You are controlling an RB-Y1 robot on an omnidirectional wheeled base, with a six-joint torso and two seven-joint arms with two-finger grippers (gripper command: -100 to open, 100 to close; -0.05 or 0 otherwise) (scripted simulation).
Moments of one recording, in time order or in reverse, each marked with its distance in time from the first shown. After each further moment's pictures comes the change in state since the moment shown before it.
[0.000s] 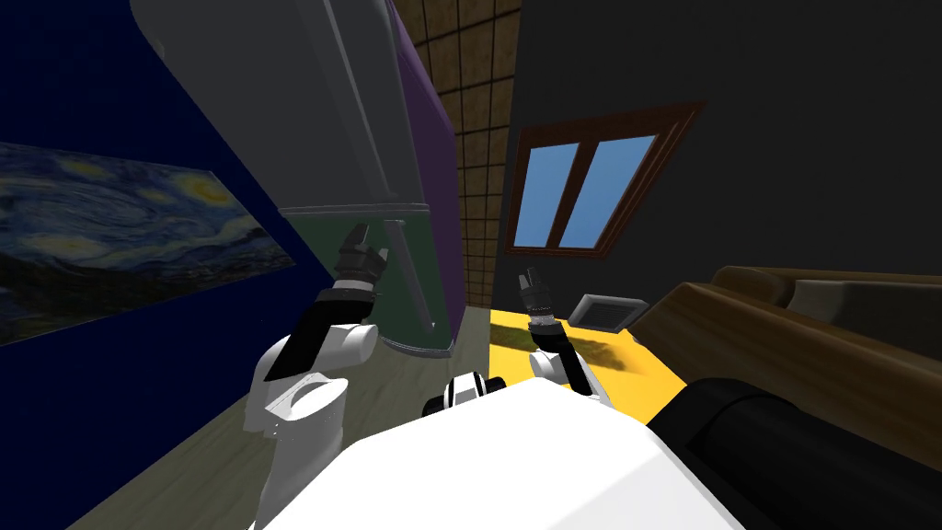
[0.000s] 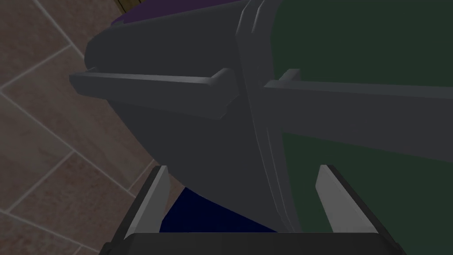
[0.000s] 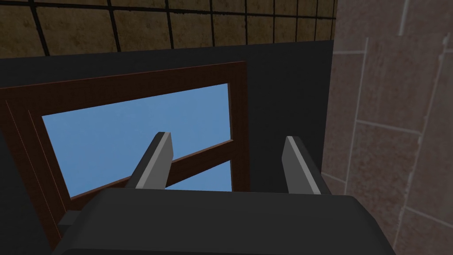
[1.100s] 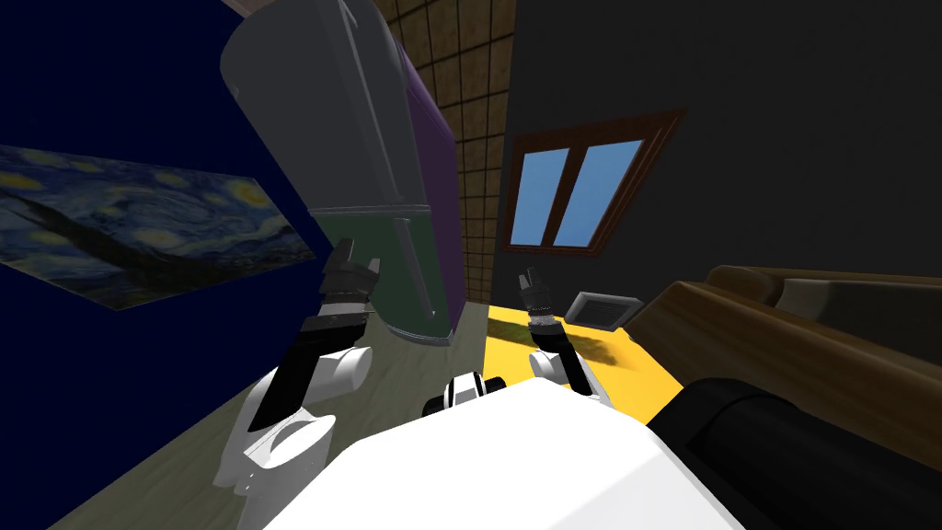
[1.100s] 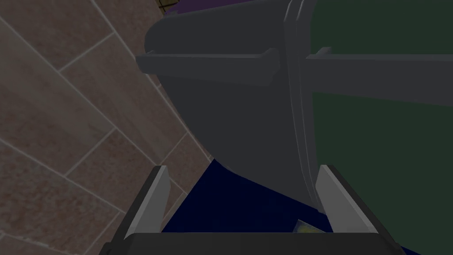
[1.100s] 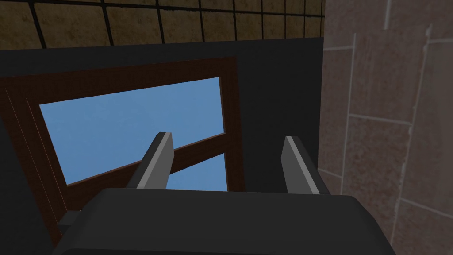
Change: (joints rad) left arm 0.209 -0.018 0.009 -0.020 0.021 -0.266 0.007; right arm 0.000 0.000 0.000 0.000 0.000 0.000 0.000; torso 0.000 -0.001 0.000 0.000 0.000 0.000
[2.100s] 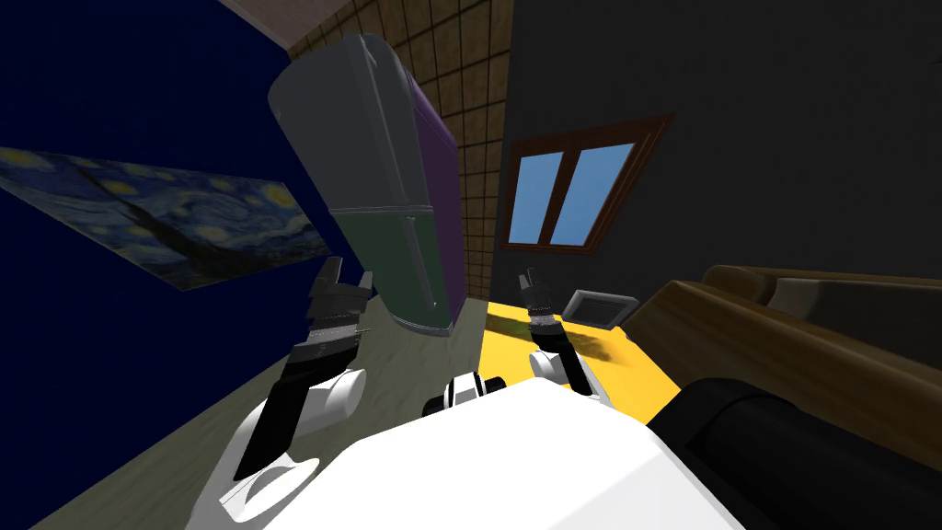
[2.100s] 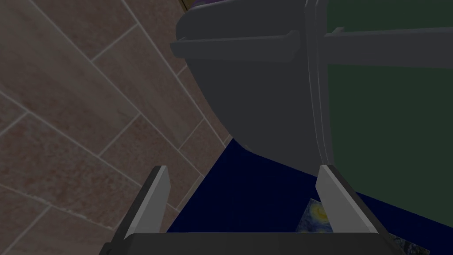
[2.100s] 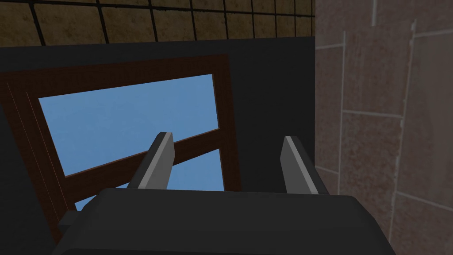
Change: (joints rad) left arm 0.188 -0.002 0.012 0.026 0.020 -0.248 0.009; right arm 0.000 0.000 0.000 0.000 0.000 0.000 0.000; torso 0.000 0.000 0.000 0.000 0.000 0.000
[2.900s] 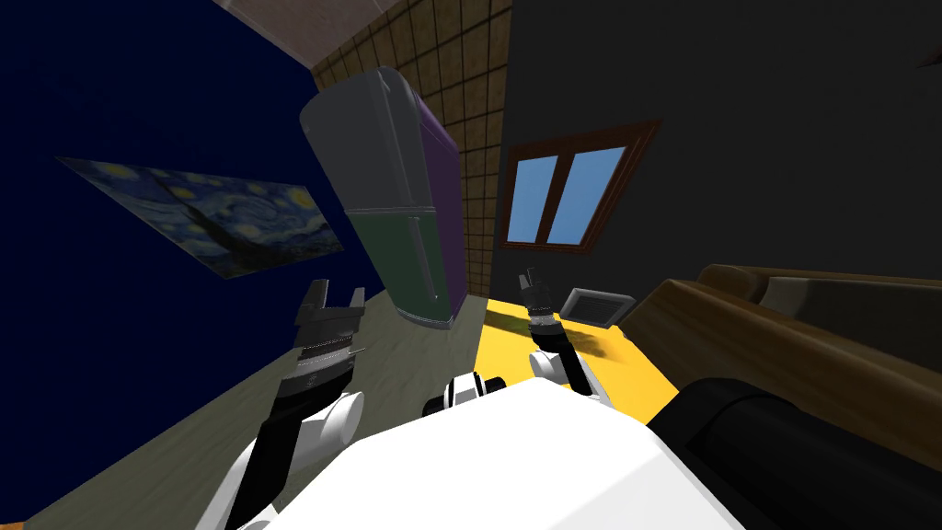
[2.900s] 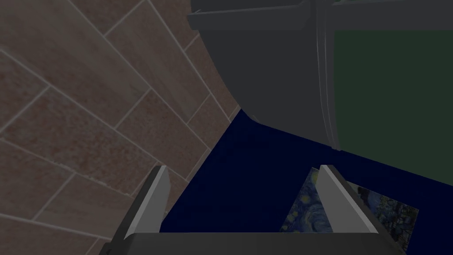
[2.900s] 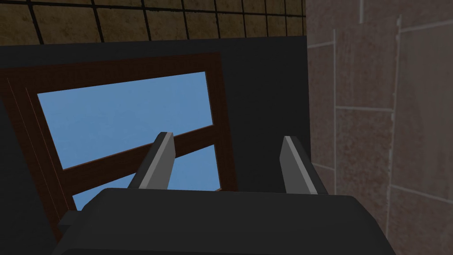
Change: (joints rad) left arm 0.169 -0.063 0.005 0.047 0.015 -0.207 0.005; right arm 0.000 0.000 0.000 0.000 0.000 0.000 0.000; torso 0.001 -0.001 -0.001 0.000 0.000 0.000
